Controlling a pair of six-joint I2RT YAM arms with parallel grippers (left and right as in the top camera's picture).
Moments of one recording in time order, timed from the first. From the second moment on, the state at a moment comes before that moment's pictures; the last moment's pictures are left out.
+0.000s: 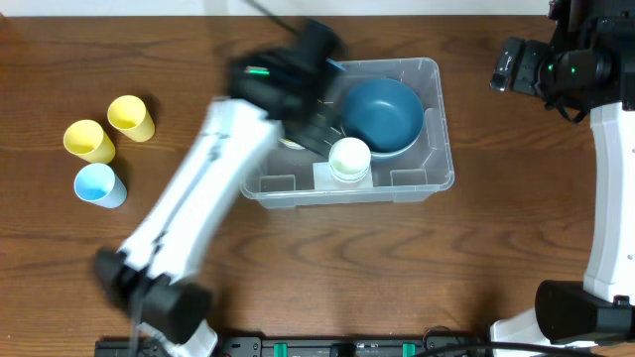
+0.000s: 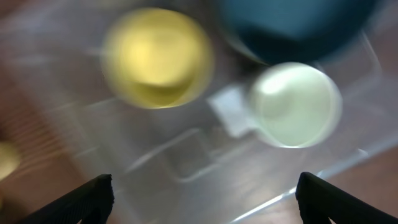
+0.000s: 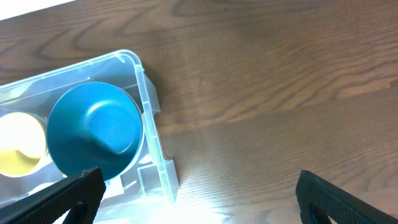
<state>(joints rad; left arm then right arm) -0.46 1.77 1.92 -1.33 -0.05 -0.01 -0.01 1.70 2.08 -1.39 0.04 0.26</state>
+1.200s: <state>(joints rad) 0.21 2.17 1.93 -1.14 -0.06 0.01 -0.01 1.70 2.08 -1.39 0.04 0.26</state>
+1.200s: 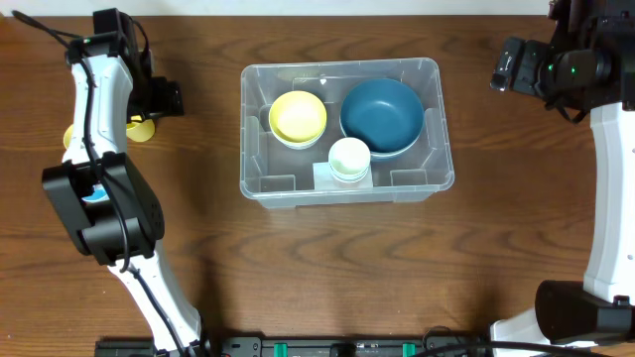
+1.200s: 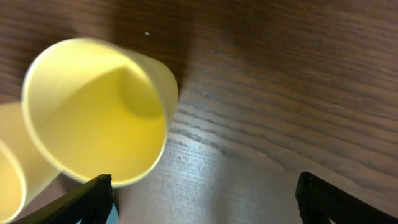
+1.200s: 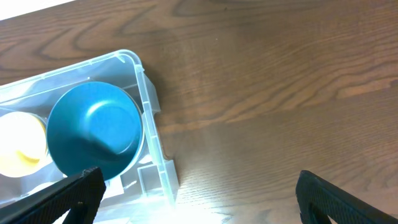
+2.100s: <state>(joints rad) 0.21 2.25 1.93 -1.18 -0.09 0.06 -0.01 1.70 2.08 -1.39 0.04 0.26</state>
